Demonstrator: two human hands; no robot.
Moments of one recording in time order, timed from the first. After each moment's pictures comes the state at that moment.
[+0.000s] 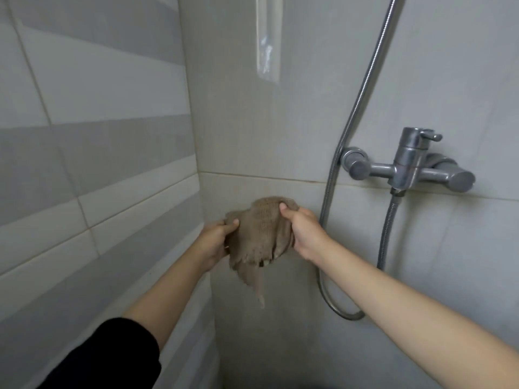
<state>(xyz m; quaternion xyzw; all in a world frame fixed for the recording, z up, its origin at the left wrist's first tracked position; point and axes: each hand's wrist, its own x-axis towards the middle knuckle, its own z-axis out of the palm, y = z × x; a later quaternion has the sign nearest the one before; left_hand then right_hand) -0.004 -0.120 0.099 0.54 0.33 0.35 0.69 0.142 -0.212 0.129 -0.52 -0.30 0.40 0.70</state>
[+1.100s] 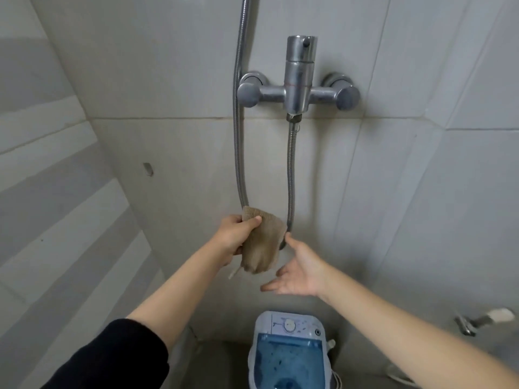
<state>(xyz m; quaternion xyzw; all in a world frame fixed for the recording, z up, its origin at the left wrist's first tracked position) 0.141 -0.272 0.027 0.62 0.42 0.20 0.63 0.241 -0.389 -0.016 -0.47 0.02 0.70 0.54</state>
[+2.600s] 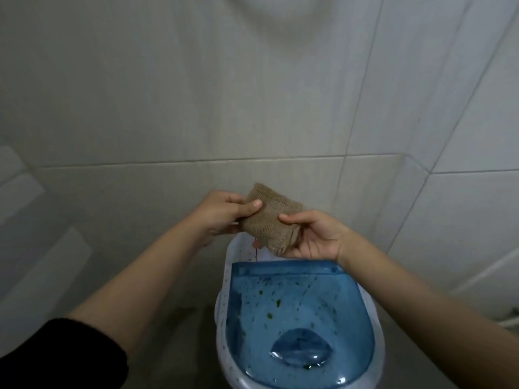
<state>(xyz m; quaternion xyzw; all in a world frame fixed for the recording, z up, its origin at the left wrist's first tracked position) 0.191 -0.223 -0.445 0.71 0.31 0.12 0.62 0.329 -0.360 -0.487 -0.40 -0.17 0.68 0.59</state>
